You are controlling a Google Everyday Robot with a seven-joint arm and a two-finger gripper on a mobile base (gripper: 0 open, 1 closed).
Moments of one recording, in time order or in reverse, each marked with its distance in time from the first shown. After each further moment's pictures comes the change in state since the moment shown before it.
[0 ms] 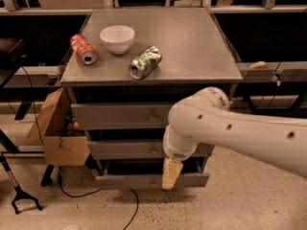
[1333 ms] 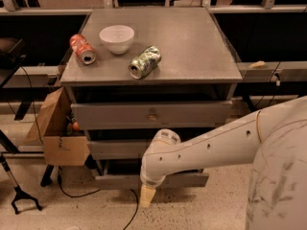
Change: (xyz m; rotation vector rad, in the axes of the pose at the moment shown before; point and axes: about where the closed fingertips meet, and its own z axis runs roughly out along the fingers) arm -0.029 0.044 0.184 -0.068 0.021 0.089
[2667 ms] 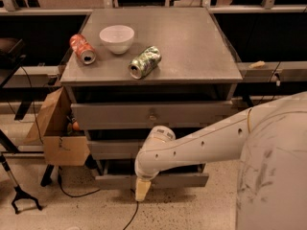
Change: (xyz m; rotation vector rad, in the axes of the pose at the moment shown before) arm -0.031 -0.025 0.009 0.051 -0.069 -0.139
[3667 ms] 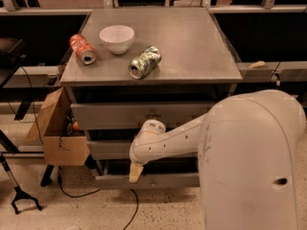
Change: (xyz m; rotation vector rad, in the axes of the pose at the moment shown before) arm -0.024 -0.076 0.052 0.112 -0.050 -0.005
